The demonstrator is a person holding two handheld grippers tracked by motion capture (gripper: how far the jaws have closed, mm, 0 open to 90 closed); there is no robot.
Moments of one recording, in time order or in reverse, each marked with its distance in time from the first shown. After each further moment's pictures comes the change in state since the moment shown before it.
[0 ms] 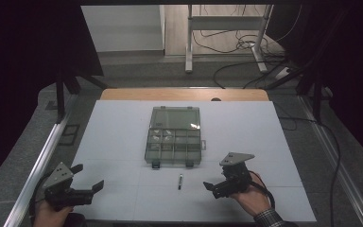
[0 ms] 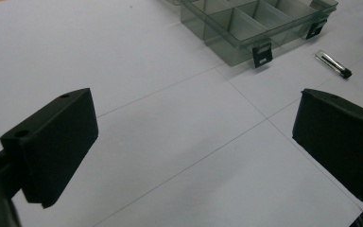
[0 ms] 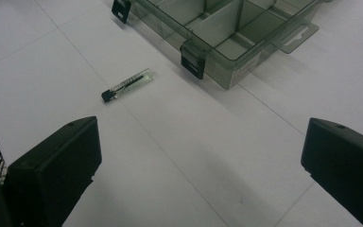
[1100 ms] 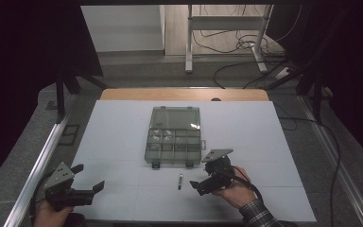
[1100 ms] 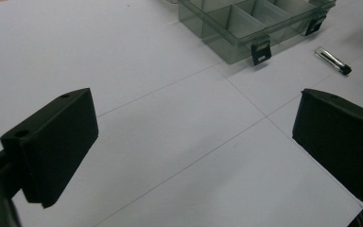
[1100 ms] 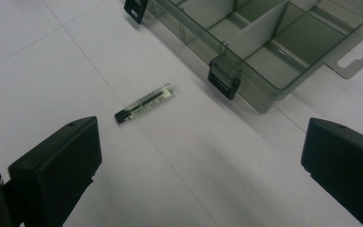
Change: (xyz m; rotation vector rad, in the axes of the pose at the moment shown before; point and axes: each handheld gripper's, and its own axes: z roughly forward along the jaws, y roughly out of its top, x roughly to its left) left arm -0.001 0.000 0.001 0.006 -0.002 0.013; right arm 0.018 0.026 0.034 0.083 0.021 -0.014
